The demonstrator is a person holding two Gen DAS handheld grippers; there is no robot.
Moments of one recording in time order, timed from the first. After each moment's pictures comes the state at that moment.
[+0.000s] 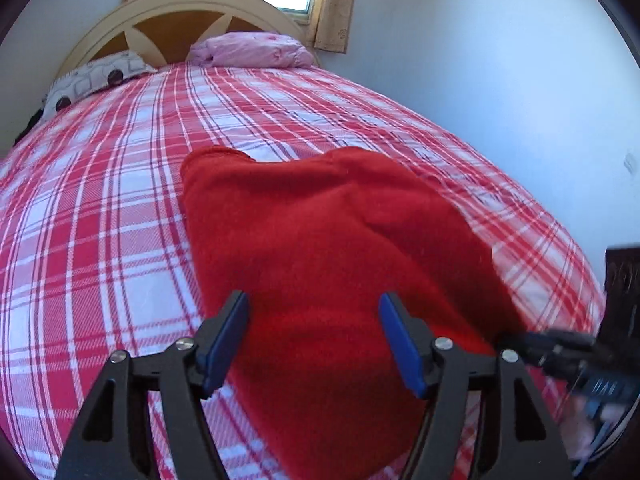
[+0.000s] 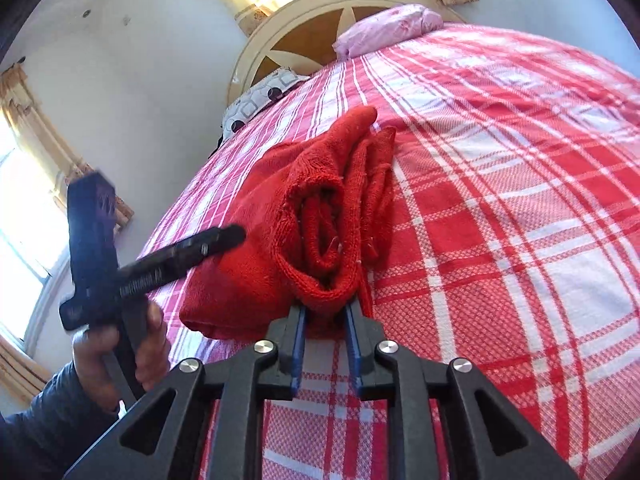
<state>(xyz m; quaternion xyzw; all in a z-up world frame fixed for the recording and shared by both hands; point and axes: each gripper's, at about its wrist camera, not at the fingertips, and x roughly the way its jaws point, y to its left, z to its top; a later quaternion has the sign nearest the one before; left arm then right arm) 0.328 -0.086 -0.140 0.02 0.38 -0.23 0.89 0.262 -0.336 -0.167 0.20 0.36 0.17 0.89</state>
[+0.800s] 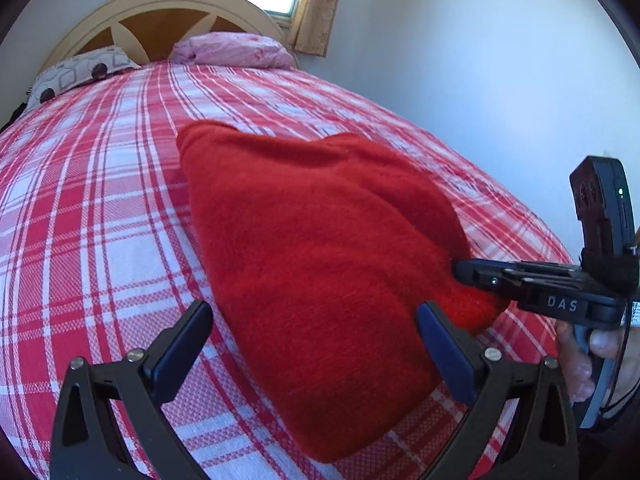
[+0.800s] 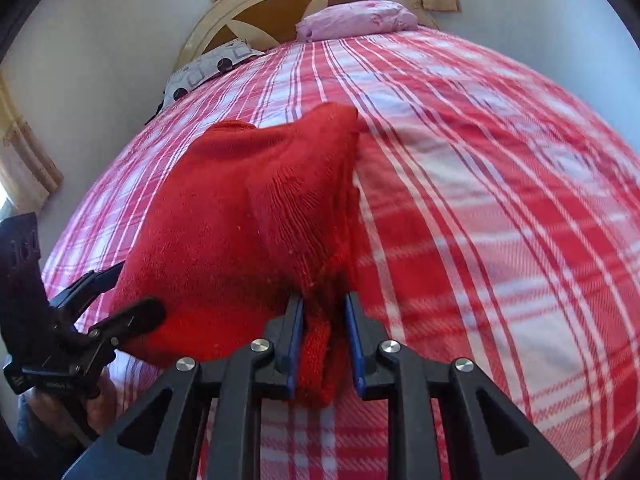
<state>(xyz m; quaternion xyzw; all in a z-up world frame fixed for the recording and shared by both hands) 0.317 -0.077 -0.158 -0.01 0.38 -0.28 0.88 0.315 -0.327 -0.170 0.13 0.43 0.08 0.89</state>
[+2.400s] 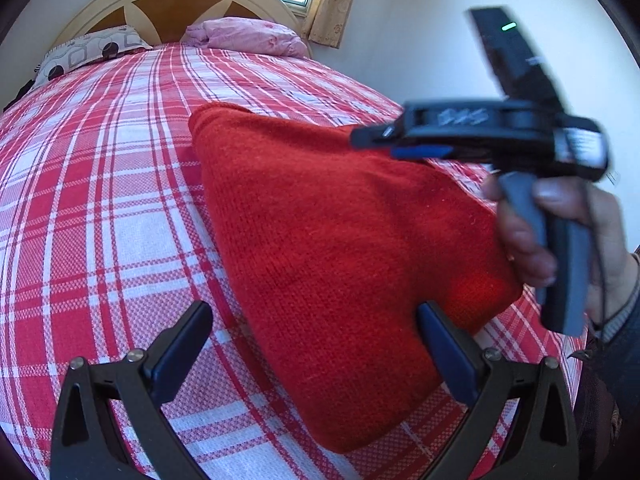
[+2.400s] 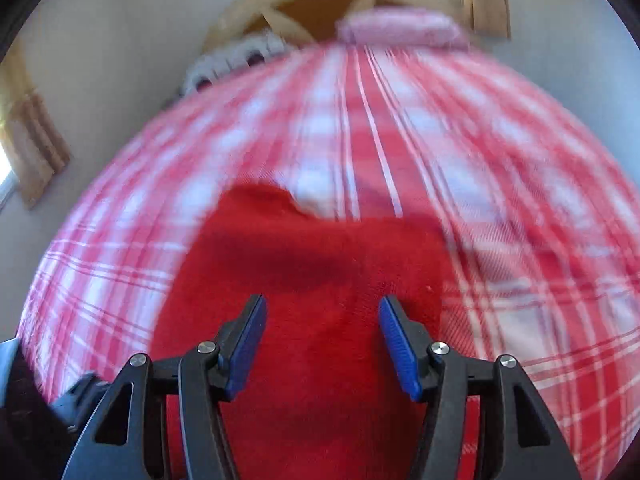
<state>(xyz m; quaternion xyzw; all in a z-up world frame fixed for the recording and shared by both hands) 0.319 -0.063 -0.165 -0.03 0.41 -0.27 0.87 0.460 -0.274 -0.161 0.05 0.47 0.07 0.88</state>
